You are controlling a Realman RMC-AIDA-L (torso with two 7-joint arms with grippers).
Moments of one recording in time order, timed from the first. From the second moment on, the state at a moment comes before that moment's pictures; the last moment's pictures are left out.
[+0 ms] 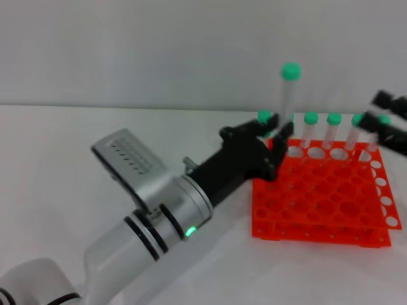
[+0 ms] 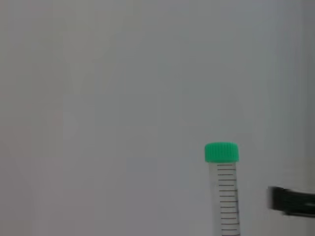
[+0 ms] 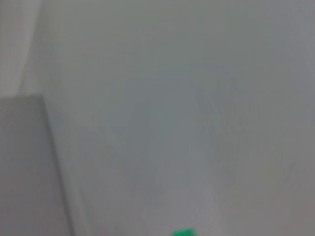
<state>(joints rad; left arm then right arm) -0.71 -2.10 2.84 0.38 -0.98 1.15 -0.25 0.56 1.81 -1.69 -0.30 -0.46 -1.54 1.08</state>
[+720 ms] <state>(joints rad) -0.71 -2.10 2.84 0.40 -0.89 1.09 -0.31 0.64 1.86 -1.68 -0.31 -0.58 -1.40 1.05</state>
